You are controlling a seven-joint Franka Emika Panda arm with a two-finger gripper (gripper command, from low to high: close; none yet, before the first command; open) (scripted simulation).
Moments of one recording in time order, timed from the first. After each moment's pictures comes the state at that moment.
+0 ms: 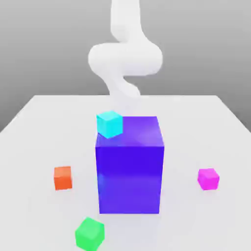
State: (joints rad) arm 0.07 -0.73 -0.01 -2.34 0.02 2.34 0.71
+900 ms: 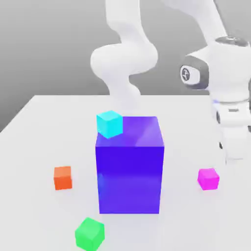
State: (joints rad) arm 0.67 -0.02 0.09 -2.79 0.07 2.82 -0.11
